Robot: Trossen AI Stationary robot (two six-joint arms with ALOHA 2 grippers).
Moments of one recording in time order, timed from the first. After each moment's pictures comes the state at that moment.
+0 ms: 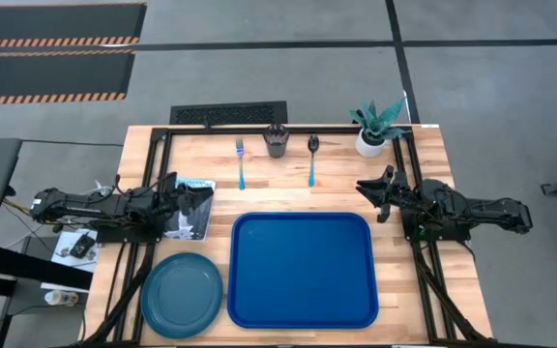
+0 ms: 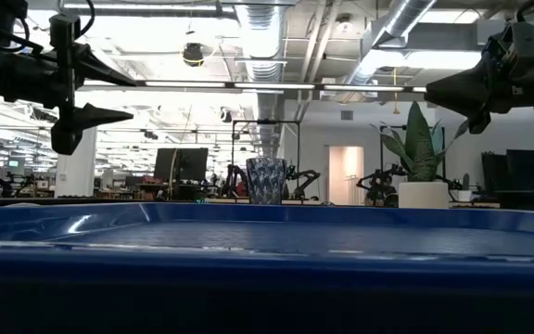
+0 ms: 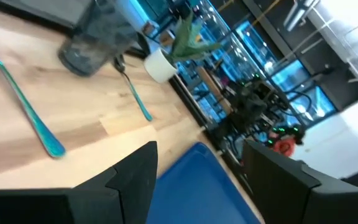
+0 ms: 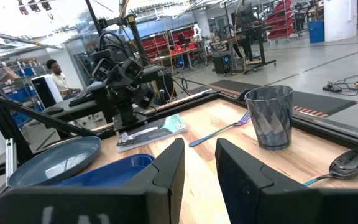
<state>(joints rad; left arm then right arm) -0.06 0.15 0.01 0.07 -0.44 -0.92 -0.10 0.01 0.01 0.05 0.21 0.26</state>
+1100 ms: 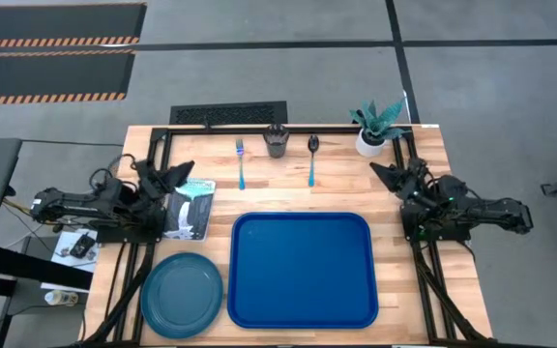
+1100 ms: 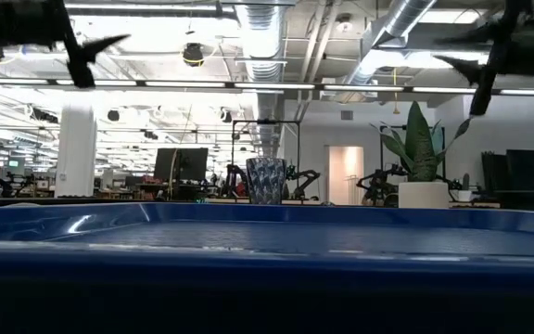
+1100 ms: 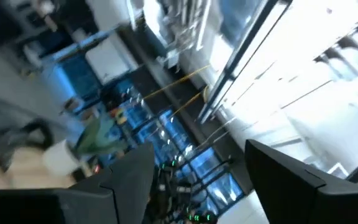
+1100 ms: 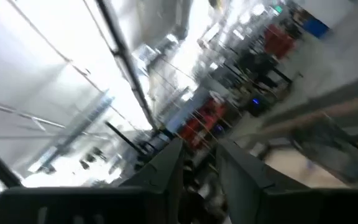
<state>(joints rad) -0.05 0.15 0.11 0.55 -0.54 -0.82 -0.10 0.01 0.07 0.36 0.36 0.79</state>
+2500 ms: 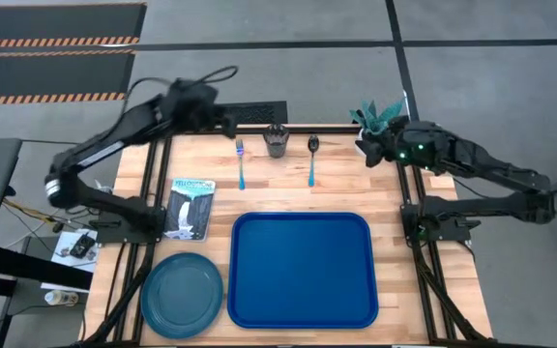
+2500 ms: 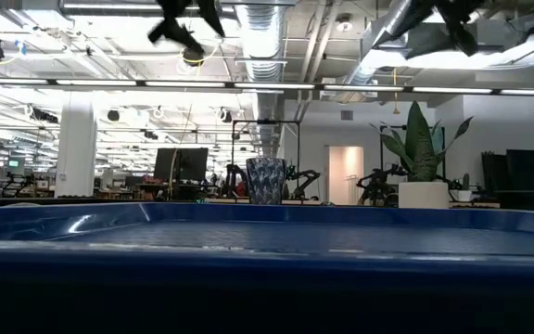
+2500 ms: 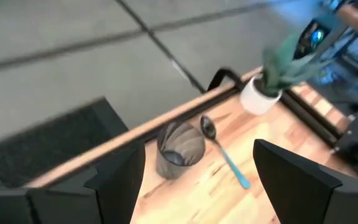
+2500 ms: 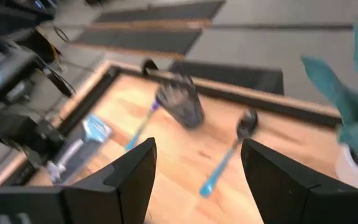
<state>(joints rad) 0.56 1.32 1.45 -0.70 -0.13 -0.42 -0.34 0.81 1.00 -0.69 0.31 0.67</state>
